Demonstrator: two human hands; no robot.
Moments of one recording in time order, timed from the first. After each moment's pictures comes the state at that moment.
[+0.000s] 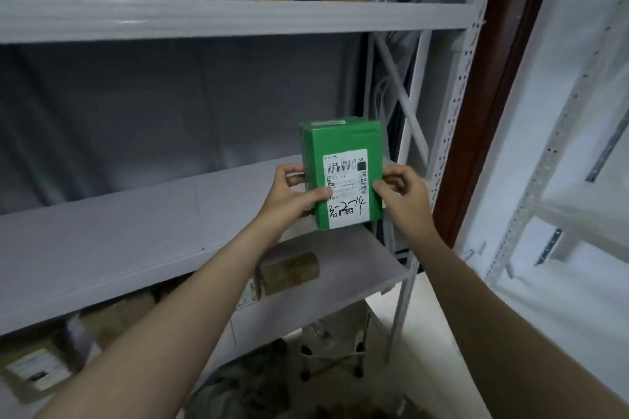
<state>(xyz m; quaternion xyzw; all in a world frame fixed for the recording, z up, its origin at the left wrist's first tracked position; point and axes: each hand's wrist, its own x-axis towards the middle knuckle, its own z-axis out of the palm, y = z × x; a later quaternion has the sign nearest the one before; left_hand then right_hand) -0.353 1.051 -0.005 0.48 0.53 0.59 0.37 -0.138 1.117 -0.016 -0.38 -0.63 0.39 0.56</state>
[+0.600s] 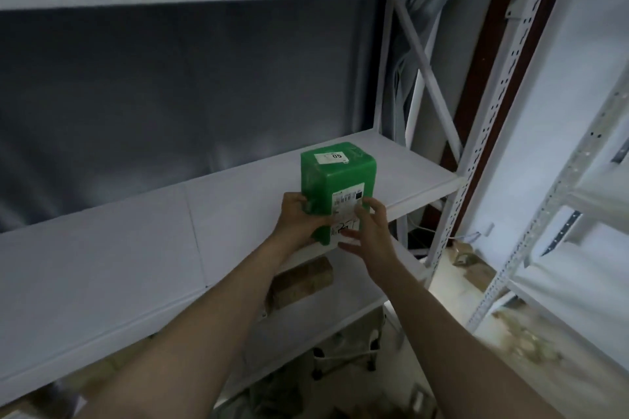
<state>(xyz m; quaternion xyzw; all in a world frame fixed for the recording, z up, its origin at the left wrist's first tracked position) -0.440 1.190 -0.100 0.44 0.60 0.52 0.42 -0.276 1.185 -0.103 -0.45 -0.45 0.60 0.49</state>
